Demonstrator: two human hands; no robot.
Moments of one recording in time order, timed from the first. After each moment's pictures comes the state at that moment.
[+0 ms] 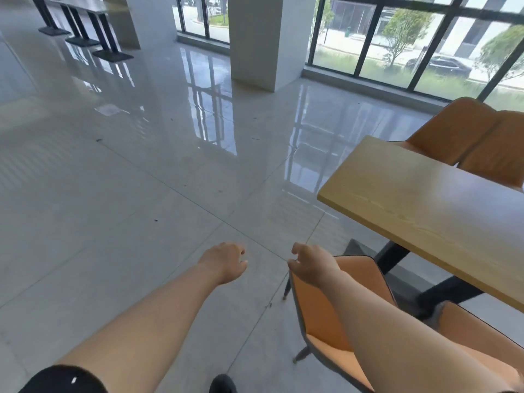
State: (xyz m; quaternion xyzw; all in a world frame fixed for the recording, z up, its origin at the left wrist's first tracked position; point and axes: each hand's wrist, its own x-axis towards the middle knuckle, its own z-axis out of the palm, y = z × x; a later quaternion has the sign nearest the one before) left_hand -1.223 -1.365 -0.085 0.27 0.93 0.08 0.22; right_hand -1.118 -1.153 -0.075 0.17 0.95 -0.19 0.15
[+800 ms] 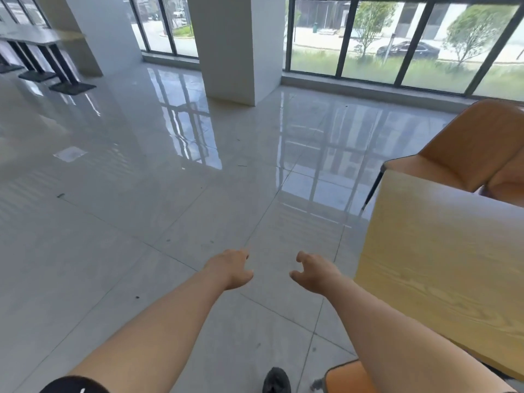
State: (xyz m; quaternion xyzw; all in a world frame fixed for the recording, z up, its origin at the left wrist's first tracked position) left_hand -1.605 -1.194 -0.079 0.30 0.92 0.00 0.27; right_hand -1.481 -0.997 -0.108 0.24 0.92 -0.23 0.20
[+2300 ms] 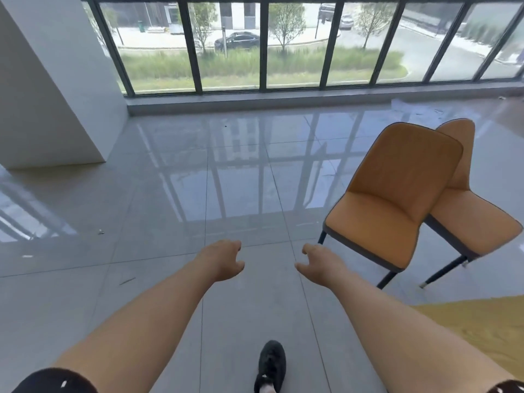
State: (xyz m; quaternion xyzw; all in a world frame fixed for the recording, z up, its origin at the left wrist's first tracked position) left_hand -2.185 -0.518 -0.094 0.58 0.77 -0.05 0.24; right_hand -1.941 -0.420 -0.110 0.52 0.81 -0.24 0.11
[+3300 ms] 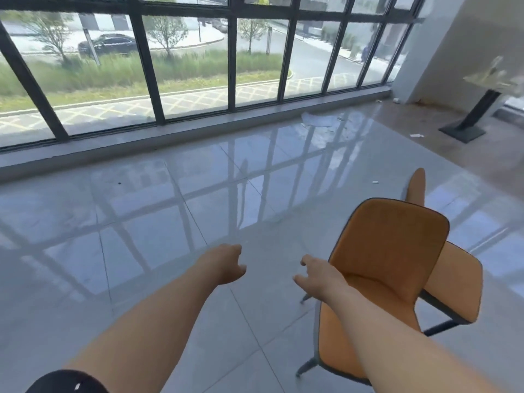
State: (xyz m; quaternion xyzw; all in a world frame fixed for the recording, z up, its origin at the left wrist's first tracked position) left_hand -2.331 0.163 -0.084 0.73 0.64 -0.07 0.25; right_hand -2.075 0.134 -0.086 0.70 0.66 -0.25 0.06
